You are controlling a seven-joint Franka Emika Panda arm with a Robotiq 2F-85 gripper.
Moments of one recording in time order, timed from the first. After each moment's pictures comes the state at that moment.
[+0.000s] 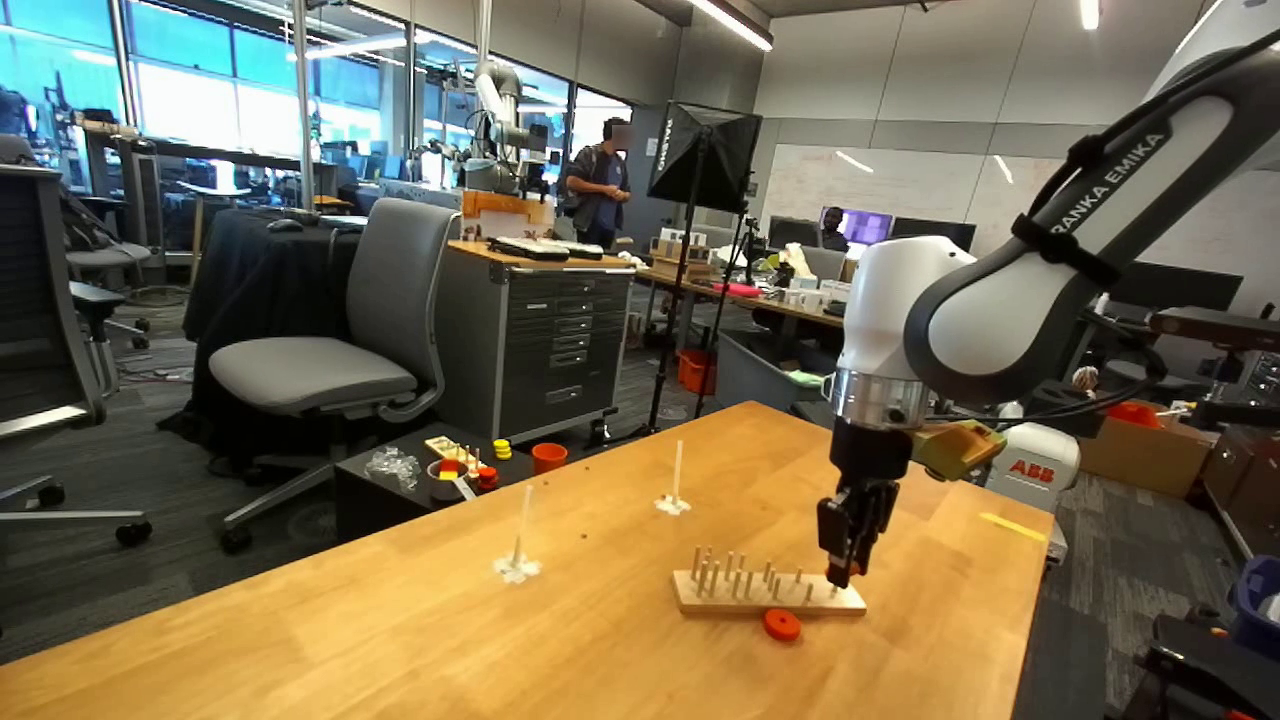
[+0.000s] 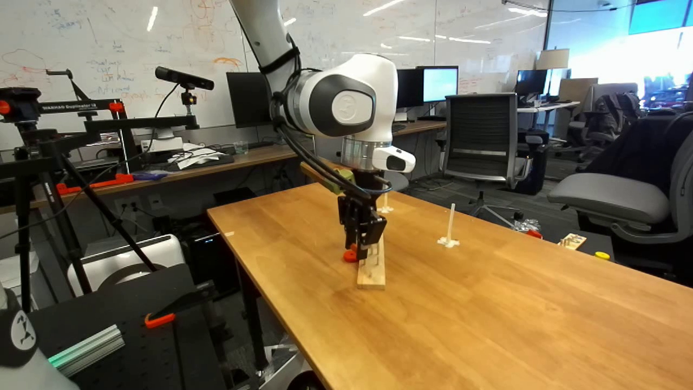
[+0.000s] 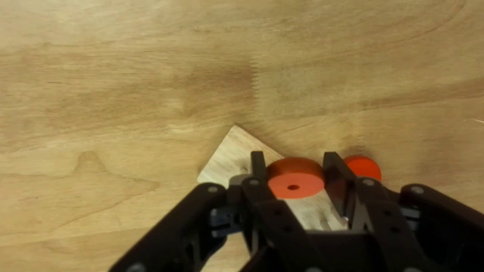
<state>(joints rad) 0.08 0.37 0.05 -2.32 0.07 2.58 0.12</state>
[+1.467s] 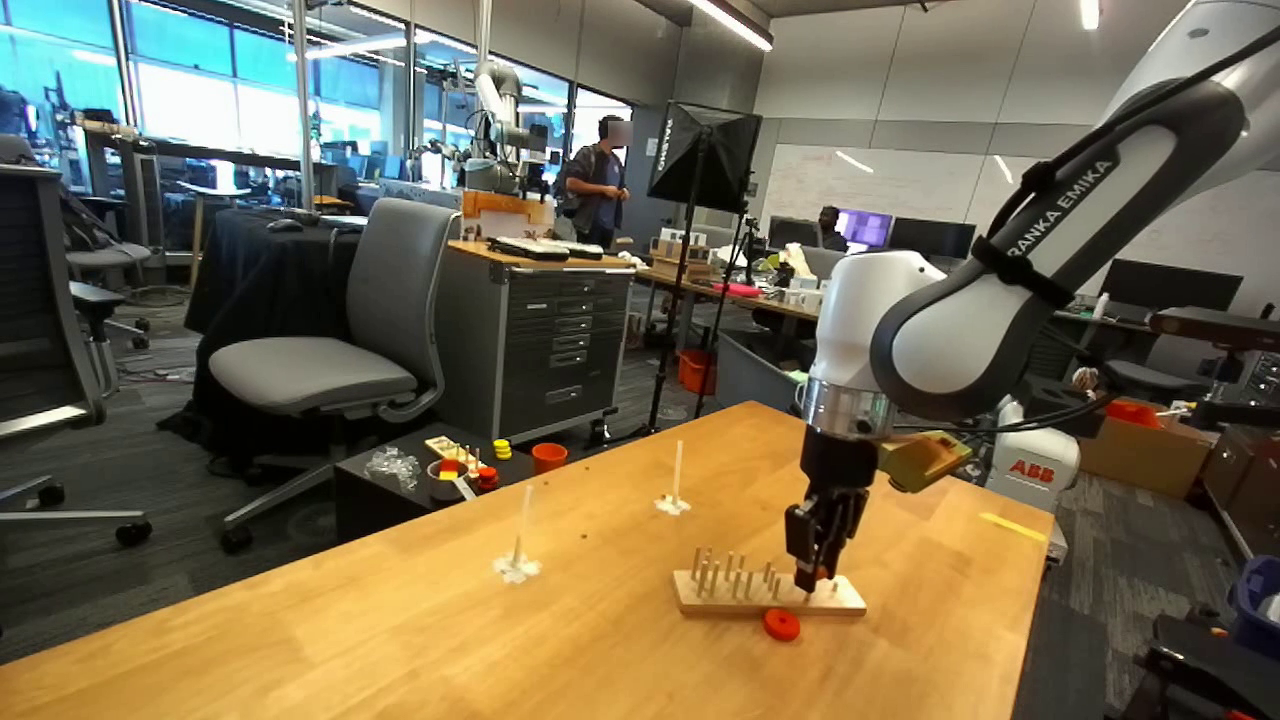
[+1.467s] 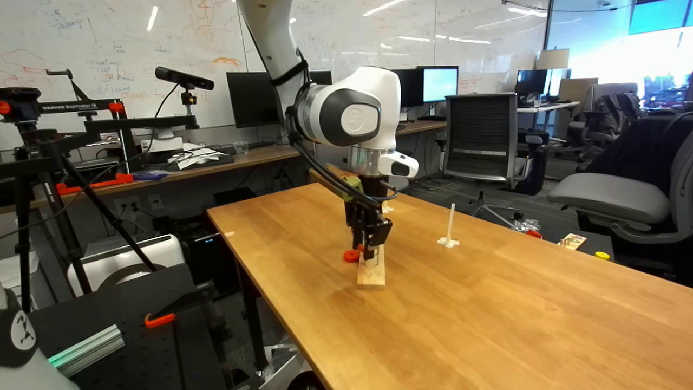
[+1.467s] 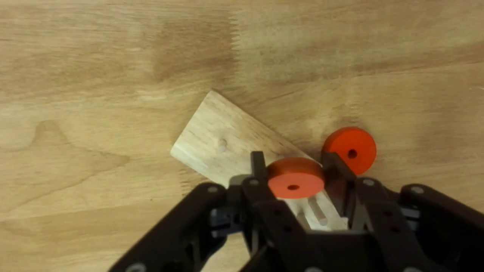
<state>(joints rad) 0.10 0.46 0.05 -2.24 0.07 2.61 0.14</state>
